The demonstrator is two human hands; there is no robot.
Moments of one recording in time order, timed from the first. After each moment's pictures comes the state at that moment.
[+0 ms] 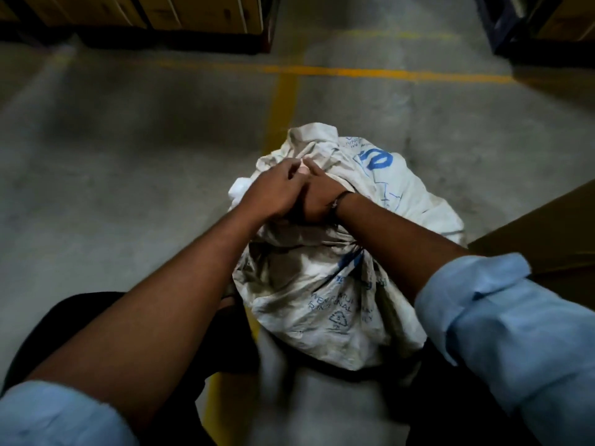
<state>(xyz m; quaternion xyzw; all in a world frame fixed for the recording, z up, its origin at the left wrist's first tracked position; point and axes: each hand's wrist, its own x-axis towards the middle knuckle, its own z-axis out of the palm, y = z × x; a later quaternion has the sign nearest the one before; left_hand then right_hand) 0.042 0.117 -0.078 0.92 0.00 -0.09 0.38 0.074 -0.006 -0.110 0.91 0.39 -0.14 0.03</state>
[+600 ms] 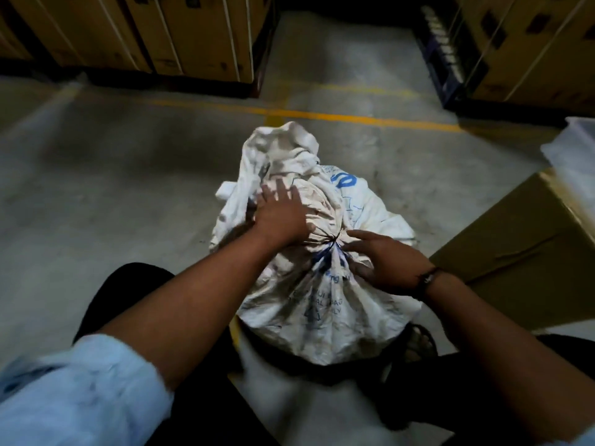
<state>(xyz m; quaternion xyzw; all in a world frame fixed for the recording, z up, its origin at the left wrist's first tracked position) -0.021 0.062 -0.046 0.99 -0.05 -0.15 0.03 -0.091 -0.159 -0.043 0.95 0.23 -0.13 -0.14</state>
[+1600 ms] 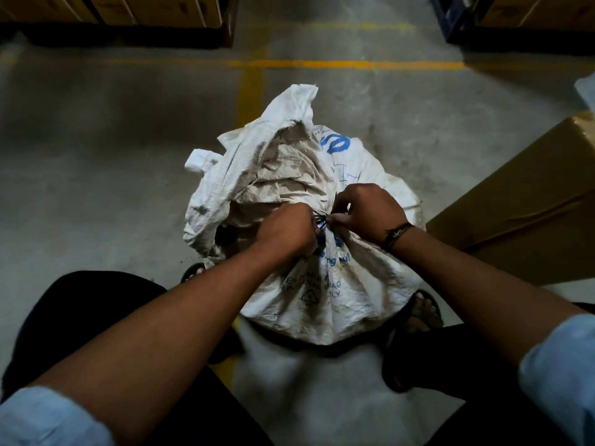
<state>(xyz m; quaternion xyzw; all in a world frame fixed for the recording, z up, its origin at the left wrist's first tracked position) -0.036 0.032 -0.090 0.97 -0.06 -0.17 0.18 -0.023 -0.142 -0.085 0.97 0.11 -0.06 -0.19</state>
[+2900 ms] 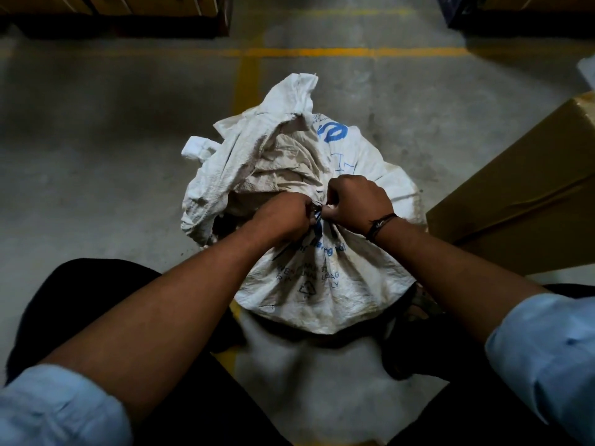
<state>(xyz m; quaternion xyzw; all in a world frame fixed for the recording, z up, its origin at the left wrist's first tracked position) -0.024 0.037 -0.093 0.95 -0.14 -0.23 0.16 -0.026 -0.128 -0.102 0.98 0.09 -0.05 -0.16</state>
